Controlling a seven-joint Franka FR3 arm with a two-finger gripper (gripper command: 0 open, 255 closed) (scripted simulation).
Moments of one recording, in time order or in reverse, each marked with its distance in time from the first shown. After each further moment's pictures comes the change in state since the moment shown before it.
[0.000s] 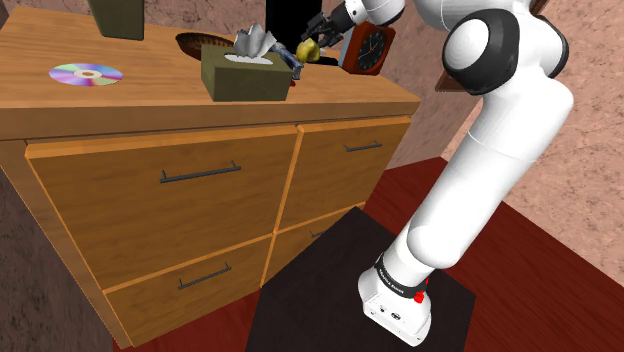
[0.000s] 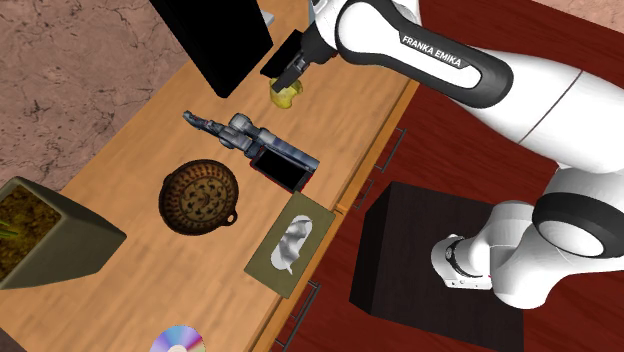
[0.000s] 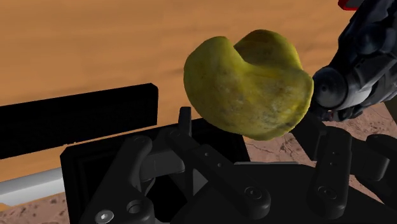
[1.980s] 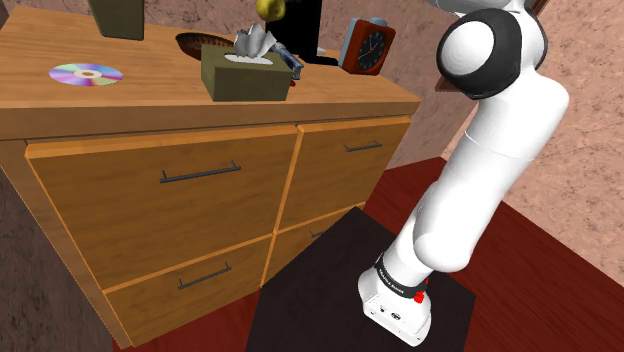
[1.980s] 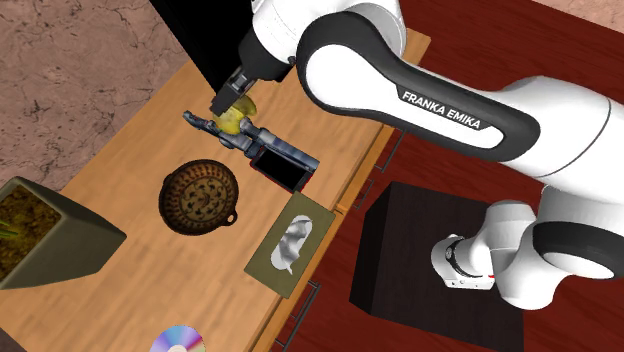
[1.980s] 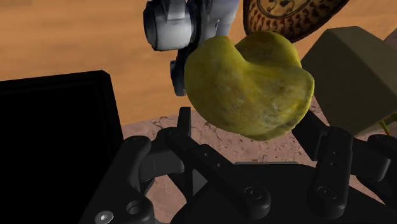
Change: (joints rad) arm 0.158 0.022 0.099 0.258 -0.196 -0.059 0.408
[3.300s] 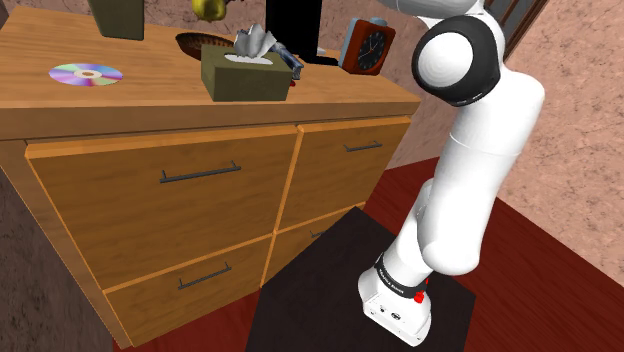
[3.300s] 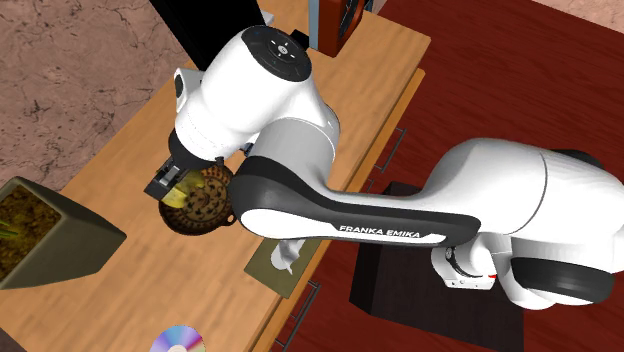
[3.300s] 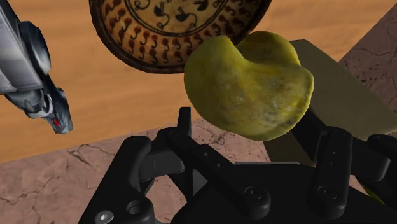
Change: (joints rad) arm 0.166 0.123 0.089 0.063 -0.123 0.150 0.266
